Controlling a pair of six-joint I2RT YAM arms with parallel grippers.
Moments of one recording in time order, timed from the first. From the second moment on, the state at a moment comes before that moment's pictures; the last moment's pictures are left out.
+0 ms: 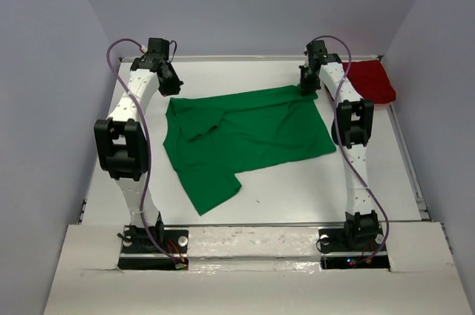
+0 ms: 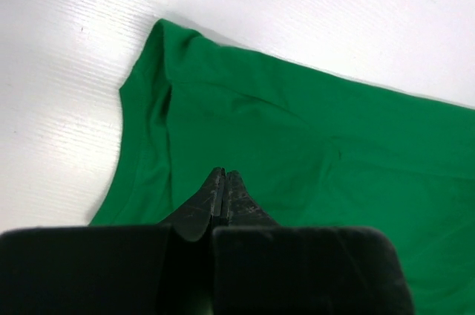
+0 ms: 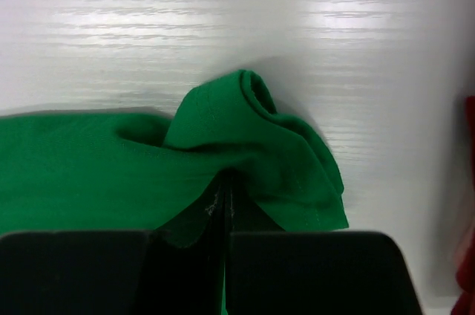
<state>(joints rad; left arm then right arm) -0.10 1.91 1.75 -0.79 -0.06 -0.54 0.13 2.62 2.47 -0.94 0.01 0.16</state>
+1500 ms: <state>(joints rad) -0.22 1.62 1.49 -0.70 -0.05 -0.49 0.09 2.16 2.02 -0.87 0.11 0.23</state>
